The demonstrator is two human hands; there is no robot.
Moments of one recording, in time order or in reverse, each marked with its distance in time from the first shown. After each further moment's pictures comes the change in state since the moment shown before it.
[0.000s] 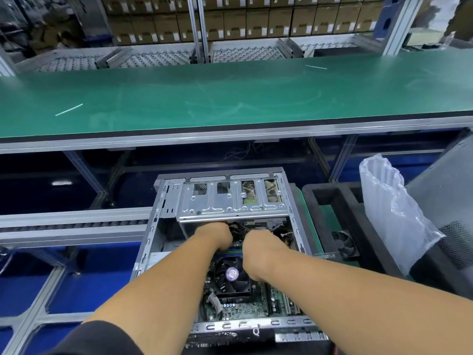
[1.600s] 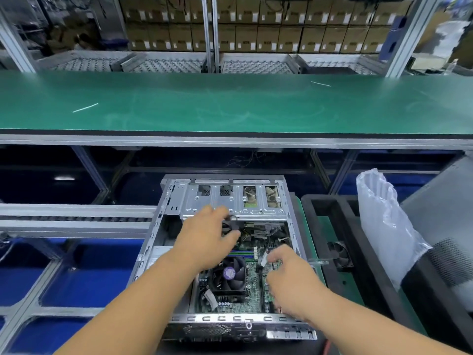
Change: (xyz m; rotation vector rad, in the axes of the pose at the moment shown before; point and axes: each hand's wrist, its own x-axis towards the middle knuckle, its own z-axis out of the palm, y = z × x) left_hand -0.112 -0.018 -0.008 -0.311 0.666 0.197; right_hand -0.079 0.055 0.027 0.857 0.082 0.054
